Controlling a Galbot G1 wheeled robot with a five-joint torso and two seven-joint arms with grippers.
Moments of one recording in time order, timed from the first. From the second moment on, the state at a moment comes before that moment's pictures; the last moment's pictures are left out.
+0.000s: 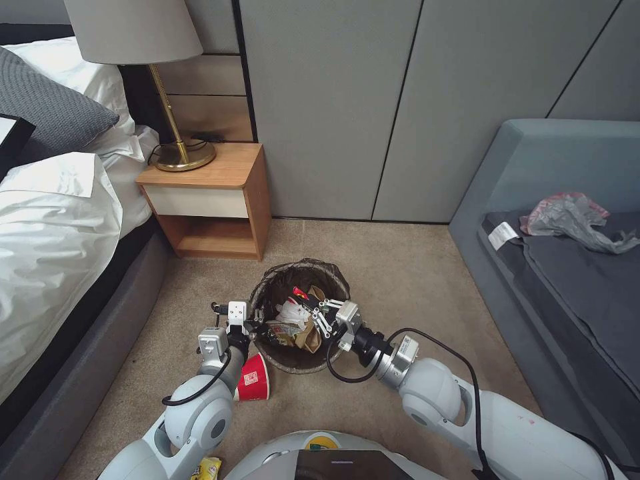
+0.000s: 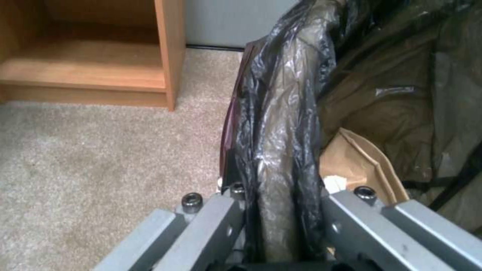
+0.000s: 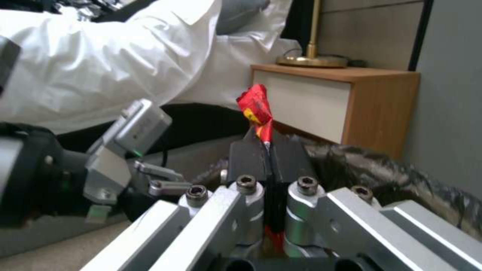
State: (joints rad) left arm 1.48 -1.03 -0.19 -2.21 -0.63 0.31 -0.48; right arm -1.09 0.72 -0.24 2.15 0.53 0.25 -0.01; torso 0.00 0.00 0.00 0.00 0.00
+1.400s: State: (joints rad) left arm 1.48 -1.03 -0.20 -2.20 -0.62 0.30 -0.48; right arm -1.10 0.76 0.05 2.30 0.61 0.16 0.23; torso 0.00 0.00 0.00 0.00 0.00
